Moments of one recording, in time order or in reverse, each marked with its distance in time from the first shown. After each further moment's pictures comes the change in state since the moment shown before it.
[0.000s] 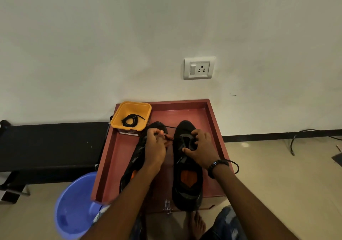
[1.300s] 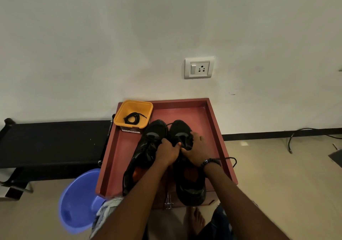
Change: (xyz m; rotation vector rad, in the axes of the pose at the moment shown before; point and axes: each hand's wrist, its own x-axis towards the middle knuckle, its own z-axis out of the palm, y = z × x) left_hand 0.000 -0.021 0.009 0.791 -0.245 -0.204; right_hand -0.007 -0.007 0.021 -0.034 -0.013 0.117
